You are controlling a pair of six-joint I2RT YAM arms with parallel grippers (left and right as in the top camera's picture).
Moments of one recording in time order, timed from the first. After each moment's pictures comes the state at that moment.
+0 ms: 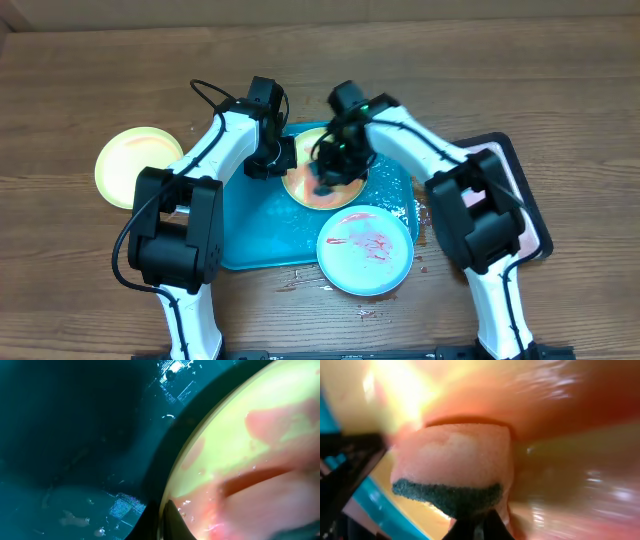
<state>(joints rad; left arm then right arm) -0.24 2.07 1.45 -0.84 0.15 -0.33 0.54 2.28 1.72 -0.89 -0.52 0.56</state>
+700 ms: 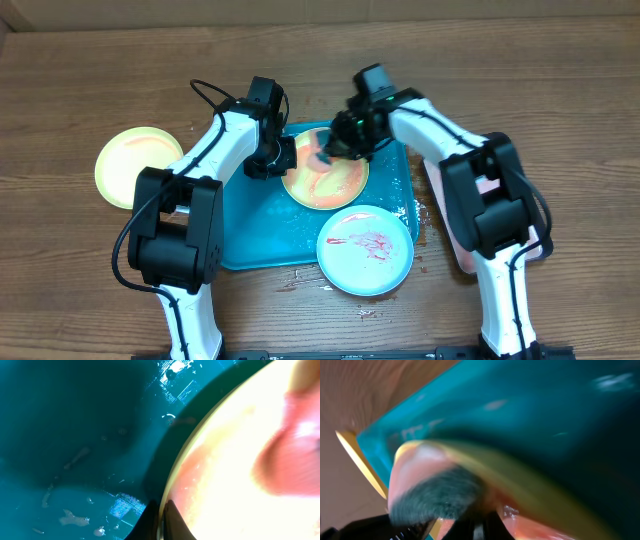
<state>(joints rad) -0.24 2.07 1.45 -0.85 0.15 -0.33 0.37 2.33 1.71 -0.65 -0.63 0.78</state>
